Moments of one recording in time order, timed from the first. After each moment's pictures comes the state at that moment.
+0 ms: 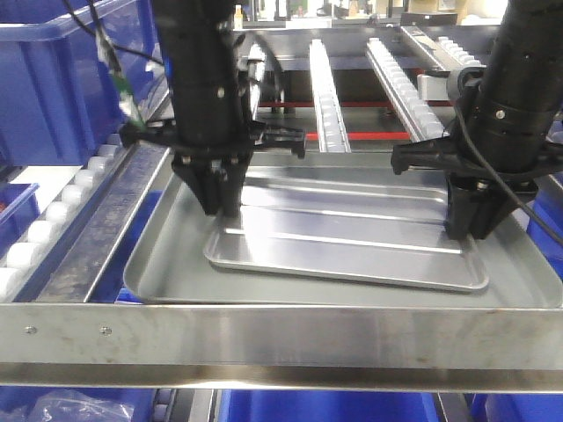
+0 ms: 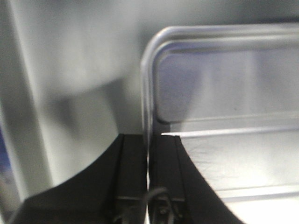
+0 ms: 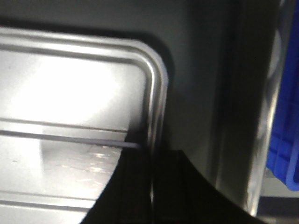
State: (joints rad) left arm -0.66 2.06 -1.71 0.14 0.98 -0.51; right arm 0.27 1.77 -1.15 -0.06 0.66 0.39
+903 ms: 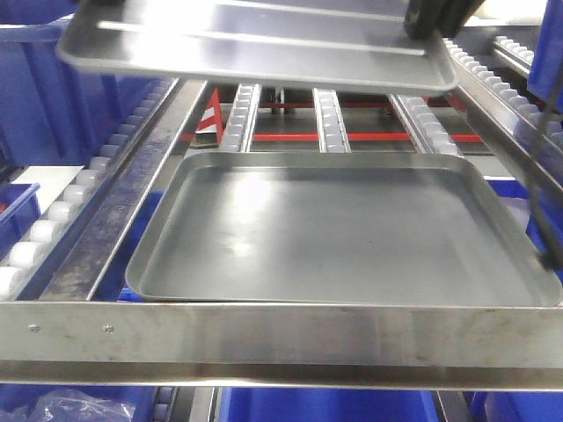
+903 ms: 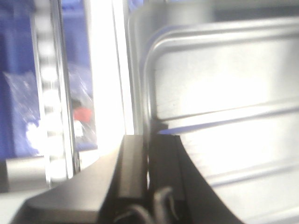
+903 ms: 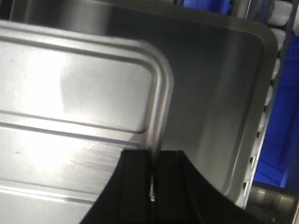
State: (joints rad) left arm -0.66 1.49 -1.53 0.17 1.16 -0.50; right arm 0.48 1.51 -1.45 -0.08 1.03 0.37
